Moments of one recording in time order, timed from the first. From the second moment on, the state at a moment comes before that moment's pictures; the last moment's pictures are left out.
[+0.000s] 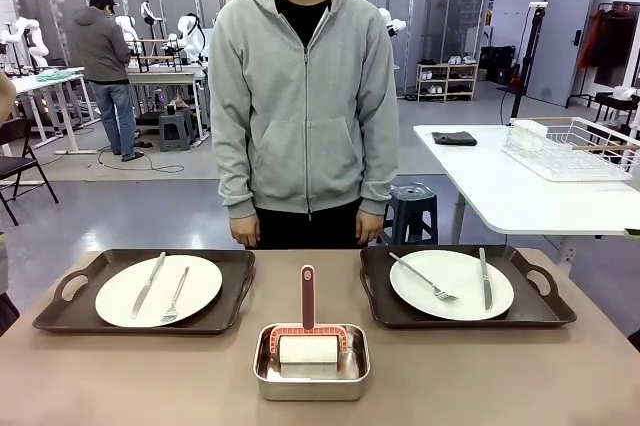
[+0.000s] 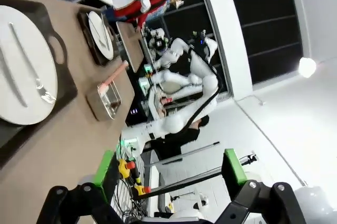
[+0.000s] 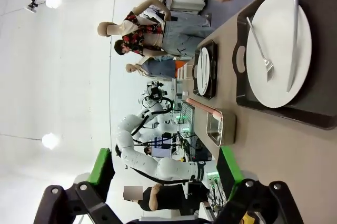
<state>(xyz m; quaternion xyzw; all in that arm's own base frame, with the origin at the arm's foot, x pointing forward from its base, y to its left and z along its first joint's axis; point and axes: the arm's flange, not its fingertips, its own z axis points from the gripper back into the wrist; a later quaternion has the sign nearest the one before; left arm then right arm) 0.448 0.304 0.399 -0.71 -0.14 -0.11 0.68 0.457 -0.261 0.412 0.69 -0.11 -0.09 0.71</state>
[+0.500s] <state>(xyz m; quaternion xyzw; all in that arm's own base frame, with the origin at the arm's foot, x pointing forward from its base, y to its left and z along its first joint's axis) 0.455 0.305 0.398 -0.72 -0.13 -0.11 0.67 0.462 -0.254 0.411 0.69 -0.10 -0.09 0.71</state>
